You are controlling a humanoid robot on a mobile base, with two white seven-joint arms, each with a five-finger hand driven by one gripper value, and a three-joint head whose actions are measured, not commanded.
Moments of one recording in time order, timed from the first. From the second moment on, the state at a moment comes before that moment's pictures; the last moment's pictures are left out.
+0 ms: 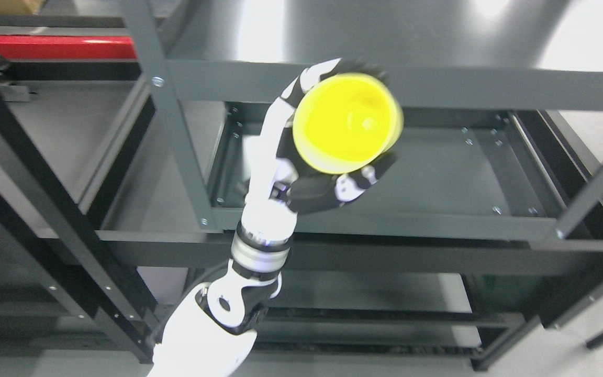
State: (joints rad) left arm -0.66 0.00 -0.59 -1.72 0.27 -0.62 0.06; right arm 0.00 0.00 0.00 -0.24 0.00 0.09 -0.11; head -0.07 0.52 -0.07
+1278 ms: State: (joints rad) left arm -1.26 0.00 -0.62 -1.63 0.90 0.32 0.46; right arm 0.00 0.00 0.00 -0.24 0.00 0.09 -0.12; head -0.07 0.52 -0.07
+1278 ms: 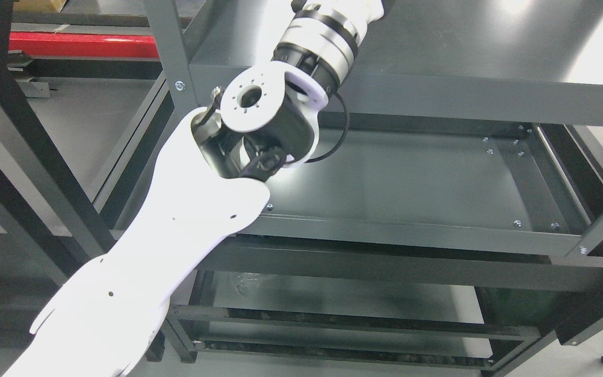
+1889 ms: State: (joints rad) left arm -1.32 0.00 -0.63 -1.46 1.06 0.49 0.47; right arm 0.00 0.00 0.00 -0.24 0.00 0.09 -0.12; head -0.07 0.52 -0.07
